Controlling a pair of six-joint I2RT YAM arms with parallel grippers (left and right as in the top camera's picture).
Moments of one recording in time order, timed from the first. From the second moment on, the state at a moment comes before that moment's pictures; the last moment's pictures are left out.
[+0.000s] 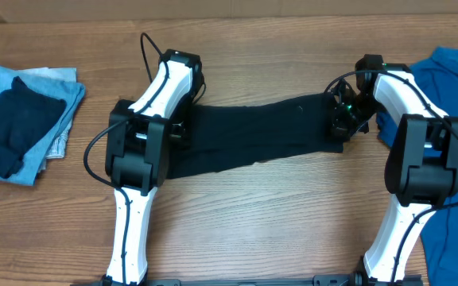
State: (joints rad) left arm -0.27 2.47 2.01 -1.67 -0.34 -0.52; right arm -0.08 2.20 1.59 -1.07 -0.31 -0.05
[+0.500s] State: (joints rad) left arm -0.07 2.45 2.33 -1.69 -0.21 -0.51; right arm -0.08 2.19 1.59 -1.04 -0.33 -0.03
